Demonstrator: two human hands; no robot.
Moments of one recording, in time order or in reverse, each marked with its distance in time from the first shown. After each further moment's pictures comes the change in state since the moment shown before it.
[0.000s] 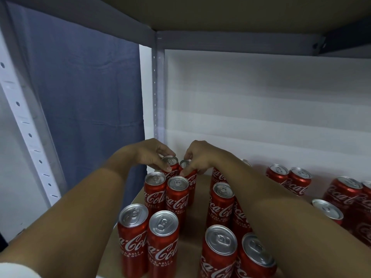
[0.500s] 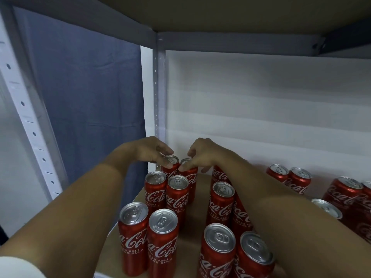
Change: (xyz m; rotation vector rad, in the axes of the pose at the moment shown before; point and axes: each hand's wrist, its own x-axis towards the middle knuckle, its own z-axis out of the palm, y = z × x) left_hand -0.003 0.005 -0.006 0.080 0.015 -0.020; right_hand -0.003 0.007 -0.003 0.053 0.050 0.005
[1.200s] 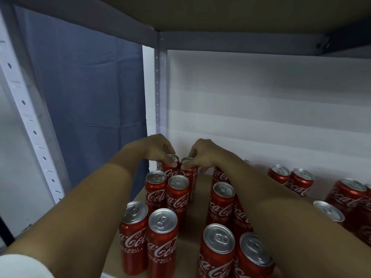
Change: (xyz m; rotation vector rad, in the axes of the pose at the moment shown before) left_hand 0.004 0.019 0.006 0.174 0.075 -0.017; right_hand 0.009 0.007 0.002 0.035 0.012 -0.015
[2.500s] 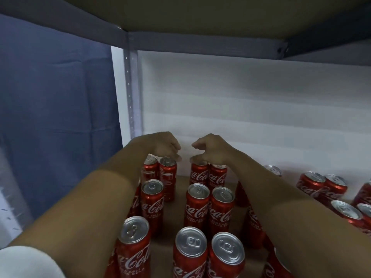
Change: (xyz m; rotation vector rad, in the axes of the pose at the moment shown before) left_hand 0.051 0.070 0.020 0.168 -0.083 0.132; right_hand -0.040 0.064 -0.048 -0.026 0.229 -0.026
